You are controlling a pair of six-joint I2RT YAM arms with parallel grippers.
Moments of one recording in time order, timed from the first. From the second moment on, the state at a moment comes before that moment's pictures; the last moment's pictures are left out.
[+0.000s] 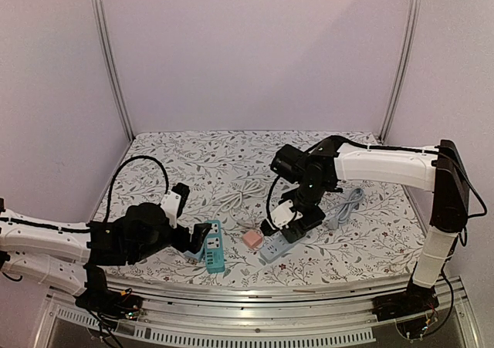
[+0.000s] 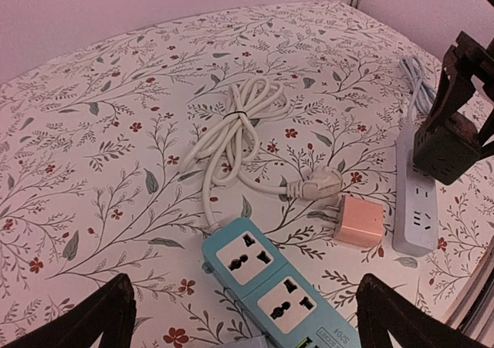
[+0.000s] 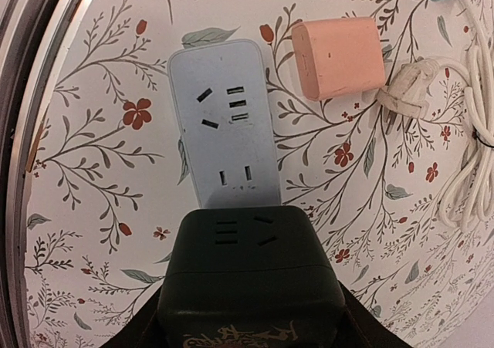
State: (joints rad) left arm -1.11 1.03 0.40 0.12 -0.51 -0.34; right arm 0.93 1.84 1.47 -1.01 -0.03 -1.17
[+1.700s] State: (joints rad) left arm -1.09 1.04 0.39 0.14 -0.52 -0.34; right arm 0.94 1.92 1.56 -1.09 0.02 -1.12
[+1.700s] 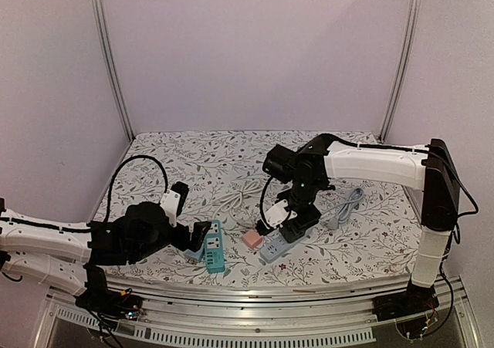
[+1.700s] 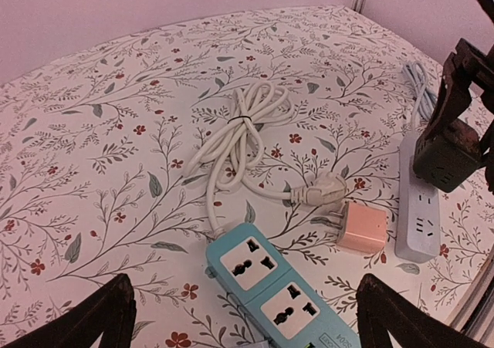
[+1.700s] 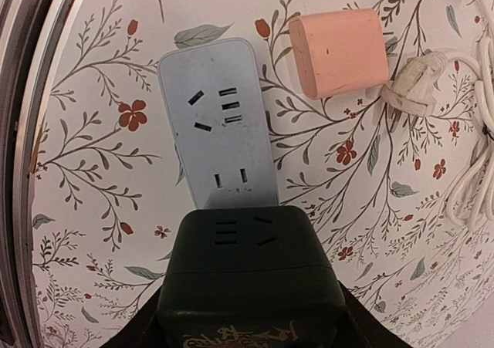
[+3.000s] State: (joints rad) left arm -1.09 1.00 0.33 0.18 -0.52 -0.33; right arm 0.94 1.91 1.54 -1.12 0.06 -1.26
